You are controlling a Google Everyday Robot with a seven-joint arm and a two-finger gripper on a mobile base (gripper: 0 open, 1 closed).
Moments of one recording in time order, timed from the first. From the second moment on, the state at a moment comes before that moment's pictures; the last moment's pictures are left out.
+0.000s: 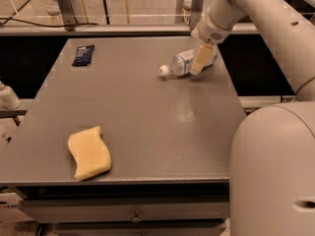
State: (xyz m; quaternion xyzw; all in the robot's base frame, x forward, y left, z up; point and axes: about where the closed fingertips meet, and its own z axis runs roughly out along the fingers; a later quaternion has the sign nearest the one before) arm 0.753 -0.140 0.854 -0.67 0.70 0.00 0.24
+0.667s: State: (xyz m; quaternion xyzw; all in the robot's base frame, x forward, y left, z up) arm 0.743 -0.146 0.847 -0.67 0.70 0.00 0.24
